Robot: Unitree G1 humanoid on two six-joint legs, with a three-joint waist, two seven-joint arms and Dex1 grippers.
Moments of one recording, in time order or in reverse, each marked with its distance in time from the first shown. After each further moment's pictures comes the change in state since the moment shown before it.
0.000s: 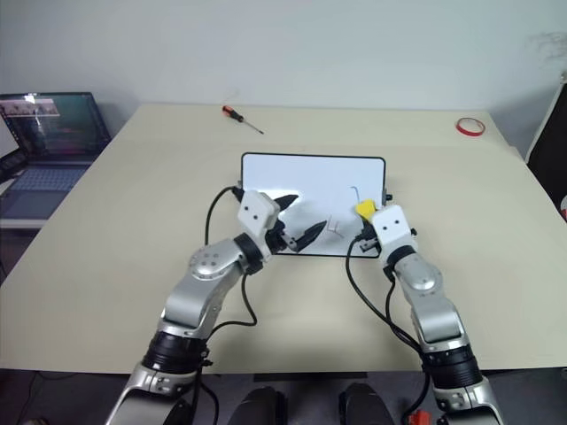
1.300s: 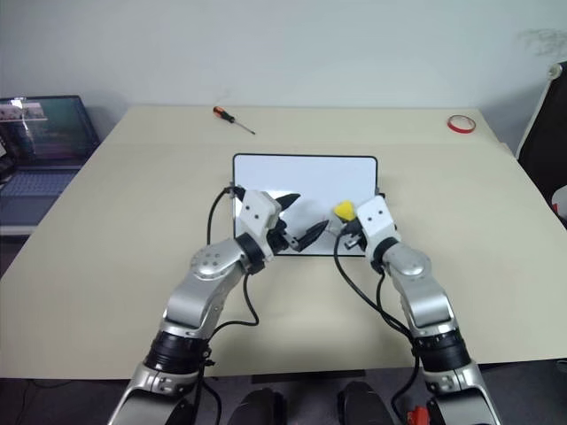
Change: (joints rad) left arm 0.001 -0.012 -0.001 -0.006 0.000 0.001 0.000; right arm -0.067 0.028 0.015 0.006 0.052 0.131 0.144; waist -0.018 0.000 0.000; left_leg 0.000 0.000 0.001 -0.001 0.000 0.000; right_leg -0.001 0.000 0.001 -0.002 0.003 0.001
